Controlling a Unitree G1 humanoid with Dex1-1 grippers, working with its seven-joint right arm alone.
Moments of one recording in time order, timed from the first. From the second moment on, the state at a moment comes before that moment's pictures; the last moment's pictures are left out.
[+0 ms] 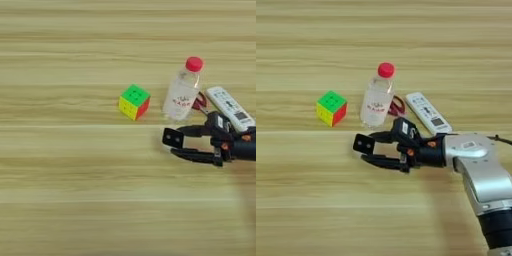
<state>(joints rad) -0.11 -0.66 0.02 0.06 0.21 0.16 1.27</state>
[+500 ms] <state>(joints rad) -0.11 -0.66 0.08 0.20 0.12 0.06 1.27</state>
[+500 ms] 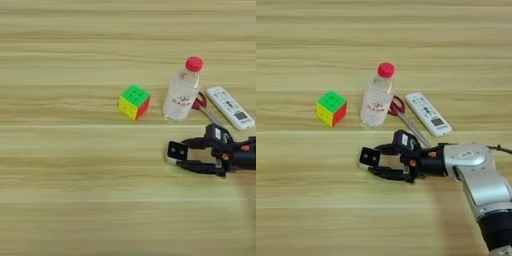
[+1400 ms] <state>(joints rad) -0.13 -0.65 0.08 0.21 0.11 0.02 1.25</state>
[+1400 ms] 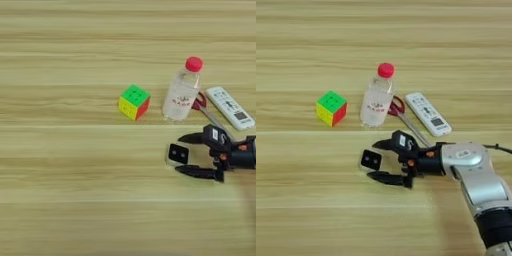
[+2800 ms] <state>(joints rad) -0.26 -0.42 -0.21 -0.10 0.60 0.01 1.11</state>
